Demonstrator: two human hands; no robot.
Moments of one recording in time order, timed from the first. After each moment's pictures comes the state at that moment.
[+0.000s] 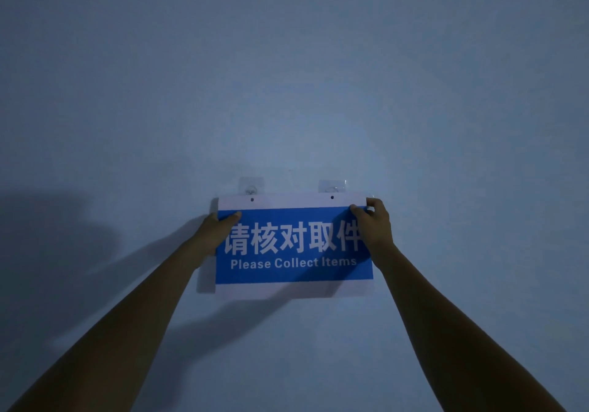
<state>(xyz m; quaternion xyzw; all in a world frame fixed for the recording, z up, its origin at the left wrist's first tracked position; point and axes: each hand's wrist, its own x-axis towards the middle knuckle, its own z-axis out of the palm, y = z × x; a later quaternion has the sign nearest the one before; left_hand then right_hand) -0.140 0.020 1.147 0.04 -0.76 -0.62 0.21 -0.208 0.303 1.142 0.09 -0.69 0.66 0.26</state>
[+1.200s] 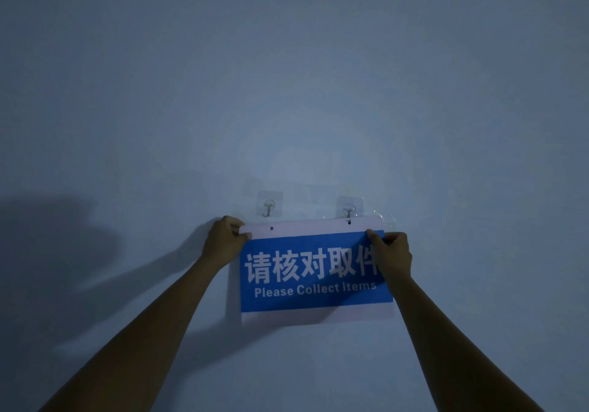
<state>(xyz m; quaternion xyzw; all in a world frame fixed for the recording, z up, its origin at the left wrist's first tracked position) -0.157 -0.005 1.143 0.05 -0.83 -0.42 0.37 -0.210 0.299 1.126 0.01 -0.72 0.64 0.28</state>
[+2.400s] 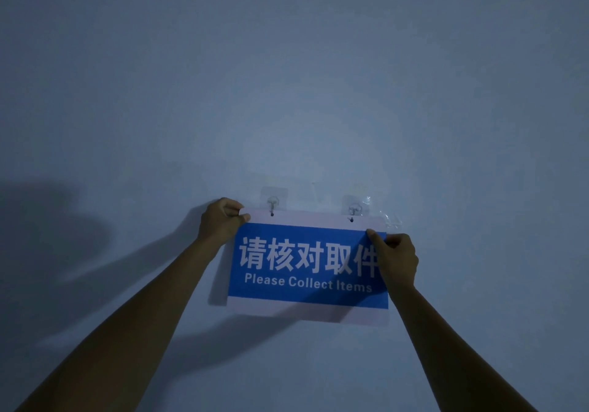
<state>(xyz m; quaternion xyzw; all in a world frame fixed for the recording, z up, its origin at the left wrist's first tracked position) -0.159 -0.020 1.164 0.04 -0.77 -0.51 0.37 -0.202 0.289 1.123 0.00 -0.72 0.61 0.34</state>
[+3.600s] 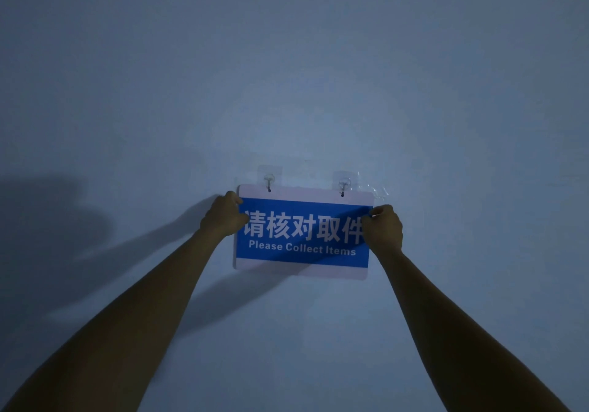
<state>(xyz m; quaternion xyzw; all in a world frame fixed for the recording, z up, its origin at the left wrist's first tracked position) -0.131 -0.005 1.146 0.08 -0.89 -0.34 0.28 -0.172 0.290 1.129 -0.02 -0.81 0.50 0.30</state>
